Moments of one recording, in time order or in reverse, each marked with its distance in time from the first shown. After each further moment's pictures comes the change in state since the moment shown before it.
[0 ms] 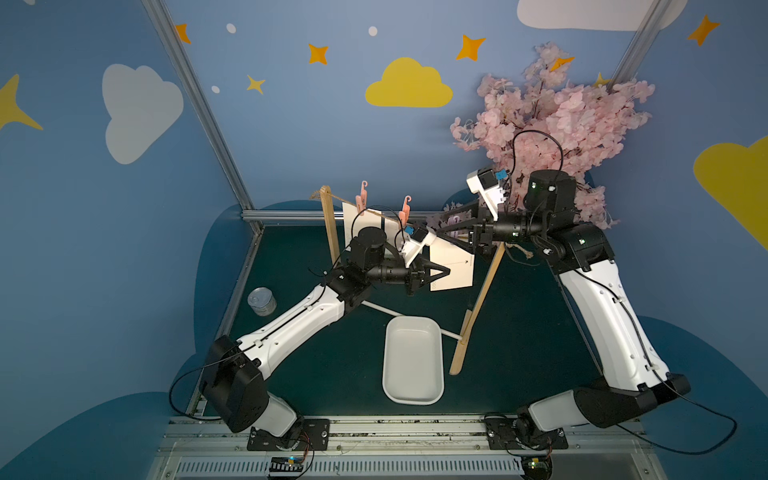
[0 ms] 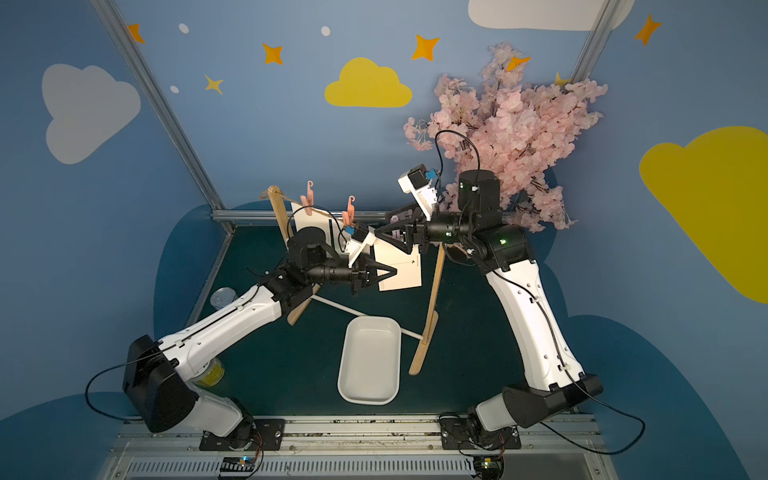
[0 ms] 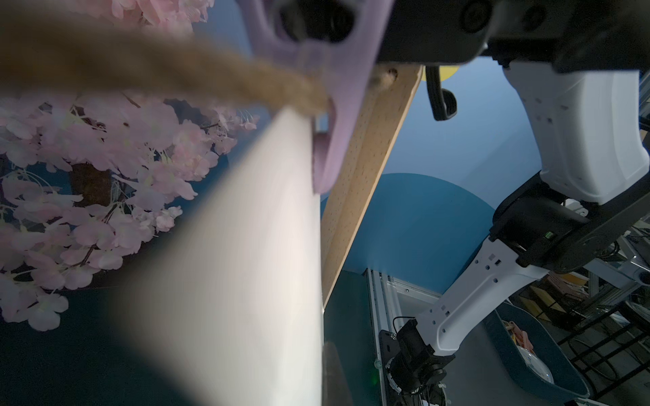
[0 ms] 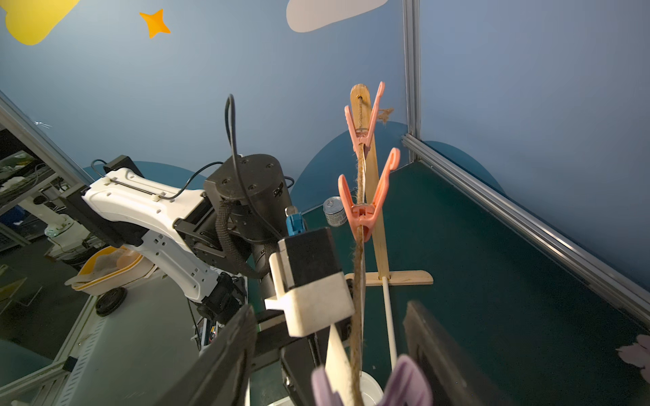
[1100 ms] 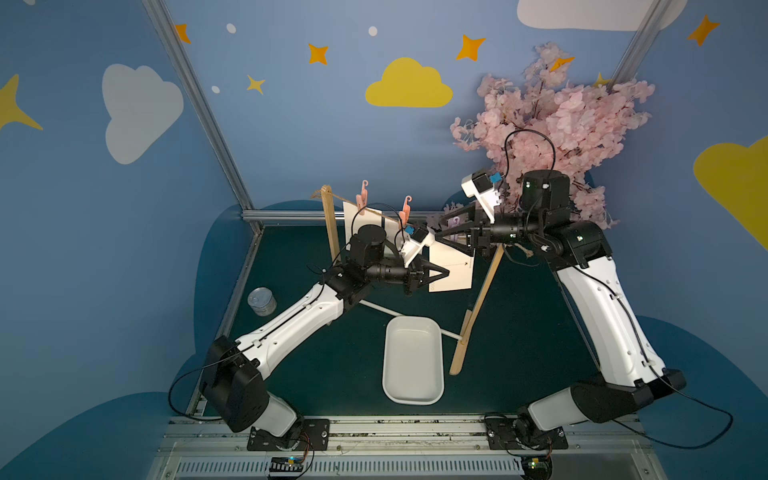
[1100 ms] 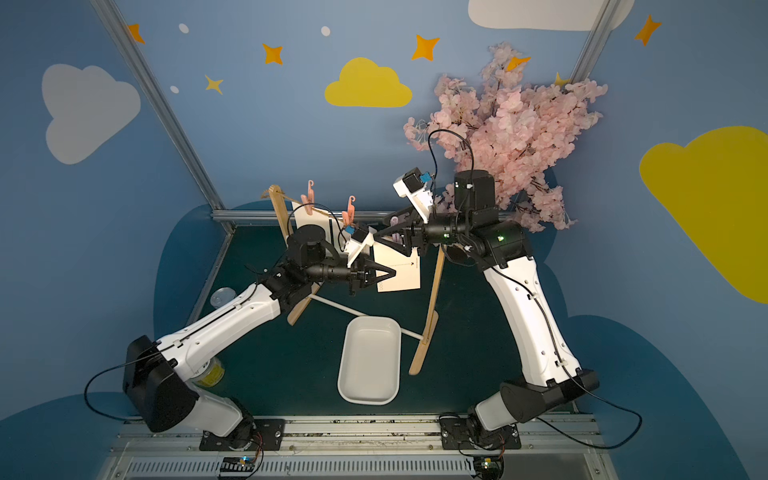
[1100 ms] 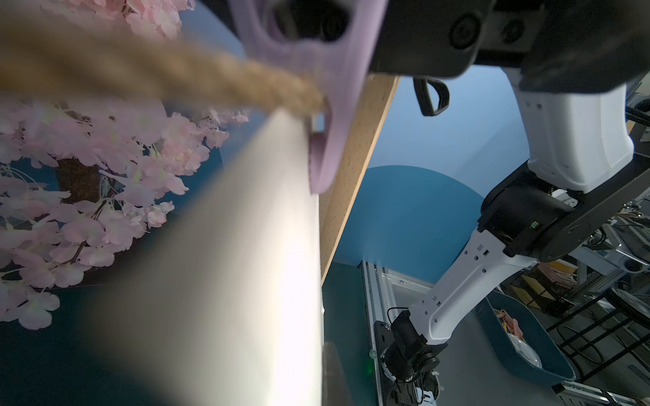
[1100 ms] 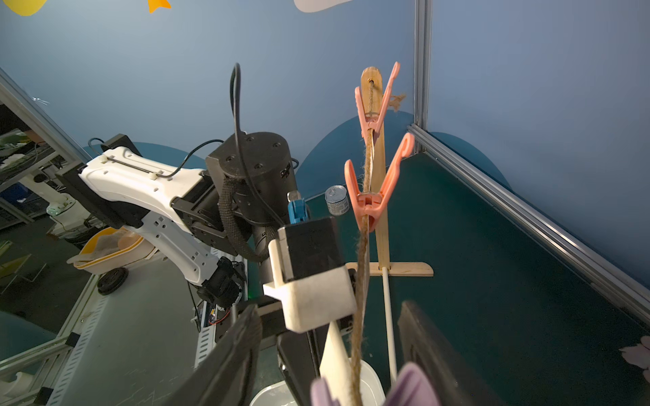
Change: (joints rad) left arm 0.008 0.001 0.022 -0.054 0.034 0.027; right arm 0.011 0.029 0.045 -0.091 0.002 -0.089
